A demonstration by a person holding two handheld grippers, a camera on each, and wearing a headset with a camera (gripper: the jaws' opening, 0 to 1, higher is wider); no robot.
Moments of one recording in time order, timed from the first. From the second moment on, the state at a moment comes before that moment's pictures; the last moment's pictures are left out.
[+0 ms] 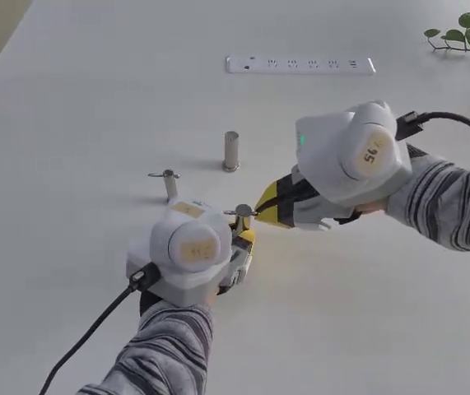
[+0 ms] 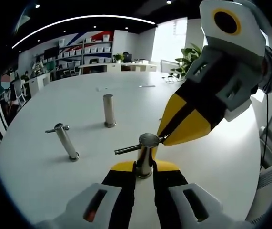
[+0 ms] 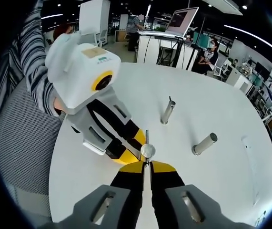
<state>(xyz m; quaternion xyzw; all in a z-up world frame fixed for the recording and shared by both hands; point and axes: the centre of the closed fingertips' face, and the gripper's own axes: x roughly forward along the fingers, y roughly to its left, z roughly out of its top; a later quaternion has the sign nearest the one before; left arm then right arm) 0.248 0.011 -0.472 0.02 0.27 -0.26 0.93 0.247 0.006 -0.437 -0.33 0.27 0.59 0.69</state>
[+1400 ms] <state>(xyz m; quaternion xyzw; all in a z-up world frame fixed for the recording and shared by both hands) 0.252 0.013 -0.469 0.06 0.25 -0.24 0.94 0.246 -0.076 -0.430 -0.07 0.31 0.39 0.87</state>
